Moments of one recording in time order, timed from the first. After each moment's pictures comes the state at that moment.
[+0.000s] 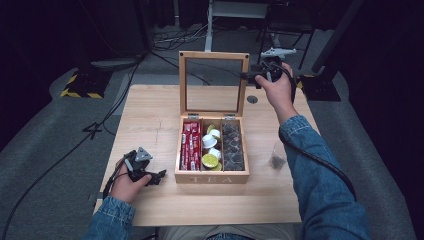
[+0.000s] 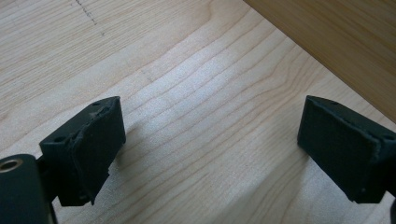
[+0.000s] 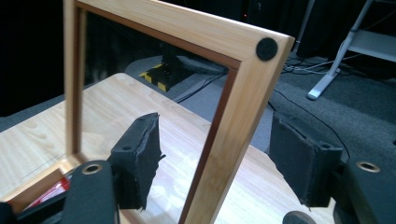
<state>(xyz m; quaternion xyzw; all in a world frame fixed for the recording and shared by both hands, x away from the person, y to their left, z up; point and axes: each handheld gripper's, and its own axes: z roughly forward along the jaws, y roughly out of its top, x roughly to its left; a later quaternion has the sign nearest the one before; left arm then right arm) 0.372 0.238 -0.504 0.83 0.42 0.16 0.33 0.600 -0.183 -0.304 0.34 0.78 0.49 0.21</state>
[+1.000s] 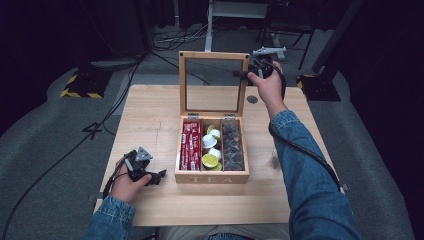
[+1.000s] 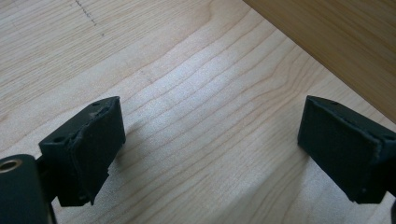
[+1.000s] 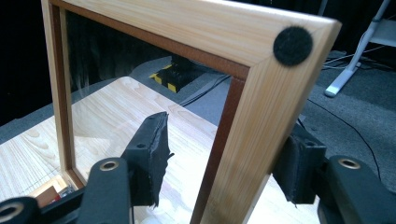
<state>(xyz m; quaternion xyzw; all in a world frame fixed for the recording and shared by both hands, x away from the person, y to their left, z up) 0.372 0.238 -0.504 0.83 0.42 0.16 0.33 0.628 -0.167 -0.319 0.35 0.78 0.50 0.18</state>
